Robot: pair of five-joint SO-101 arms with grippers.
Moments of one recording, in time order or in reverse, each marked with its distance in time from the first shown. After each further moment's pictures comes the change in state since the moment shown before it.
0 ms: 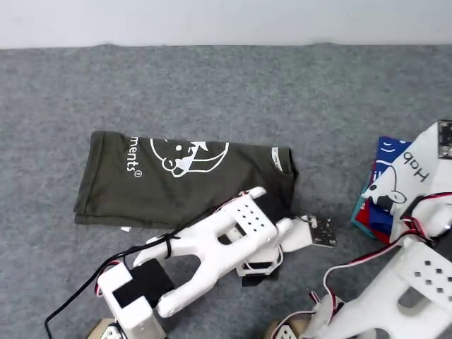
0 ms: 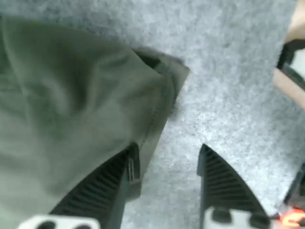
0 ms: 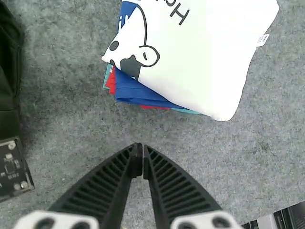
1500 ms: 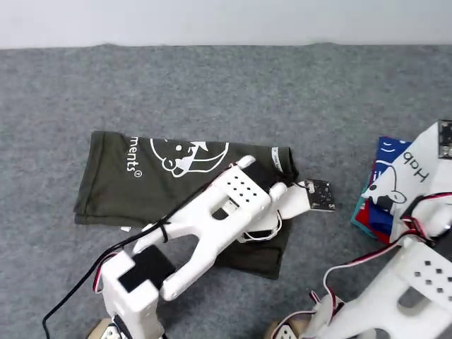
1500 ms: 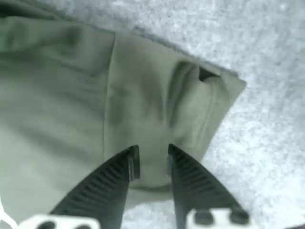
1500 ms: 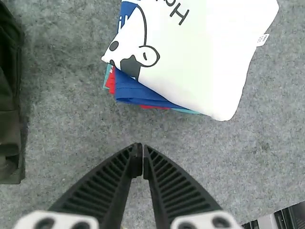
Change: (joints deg) left arm -5.9 3.6 -15.5 6.5 -5.0; right arm 0.0 0.0 0.0 0.0 -0.2
